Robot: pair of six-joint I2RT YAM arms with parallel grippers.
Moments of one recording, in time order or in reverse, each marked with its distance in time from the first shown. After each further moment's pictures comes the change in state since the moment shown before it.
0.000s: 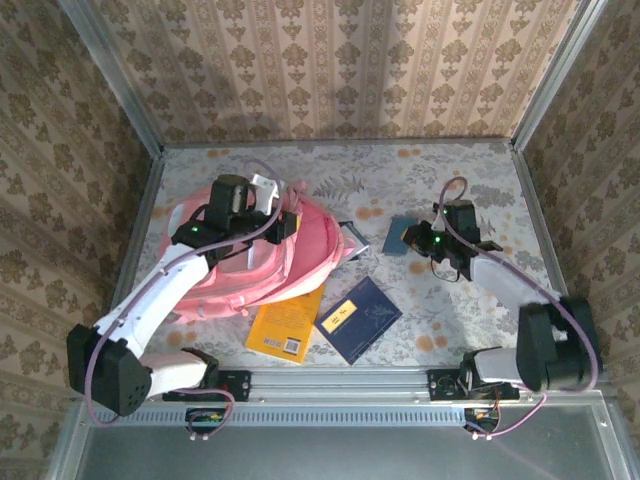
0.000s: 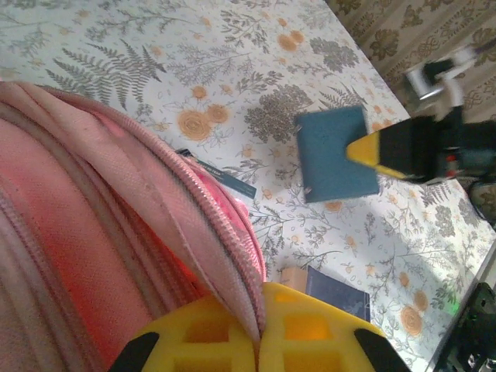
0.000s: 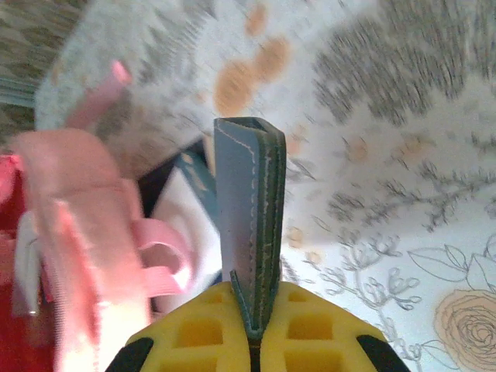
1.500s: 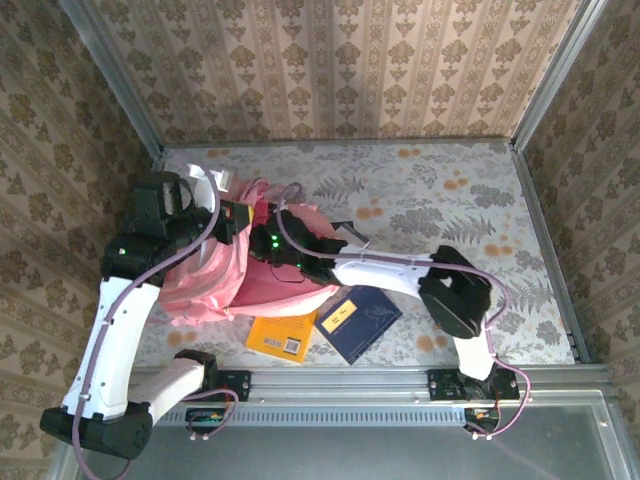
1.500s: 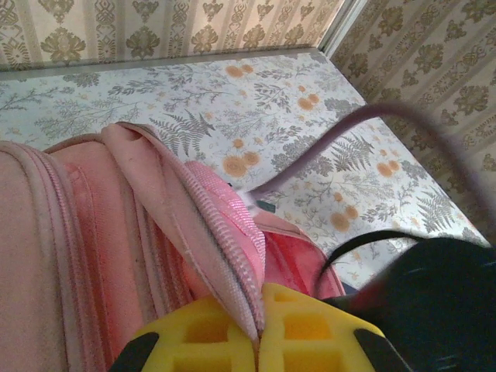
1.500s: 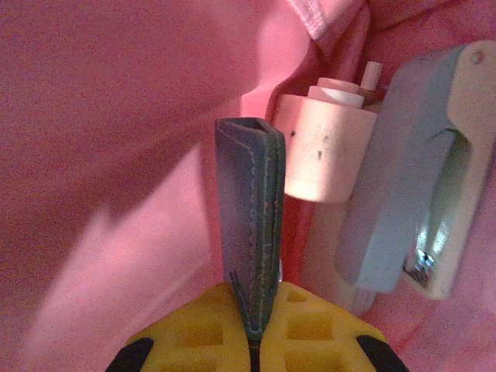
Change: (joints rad) left arm 0.220 -0.223 0.214 -0.359 0.071 0.124; right arm 0.868 0.706 0.763 0.321 0.352 0.583
